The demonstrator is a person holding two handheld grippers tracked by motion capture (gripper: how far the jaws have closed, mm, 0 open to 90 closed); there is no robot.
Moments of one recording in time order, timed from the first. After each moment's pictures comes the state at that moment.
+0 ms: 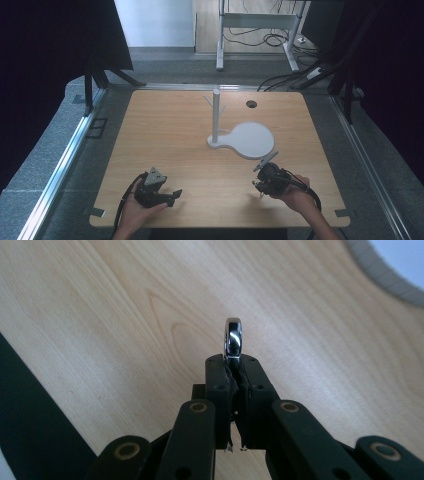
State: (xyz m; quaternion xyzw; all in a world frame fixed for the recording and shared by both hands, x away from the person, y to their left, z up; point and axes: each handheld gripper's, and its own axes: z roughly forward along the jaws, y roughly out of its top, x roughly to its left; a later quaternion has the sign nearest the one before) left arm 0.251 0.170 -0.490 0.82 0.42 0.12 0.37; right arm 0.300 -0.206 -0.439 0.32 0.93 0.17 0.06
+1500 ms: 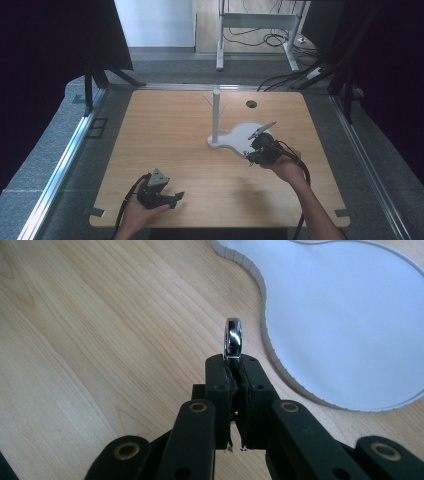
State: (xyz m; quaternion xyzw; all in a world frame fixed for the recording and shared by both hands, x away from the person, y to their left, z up) left arm 0.251 0.165 -0.493 0.83 0.40 0.11 0.36; right arm 0.363 -0.186 -0.401 0.34 0.91 0.24 0.09
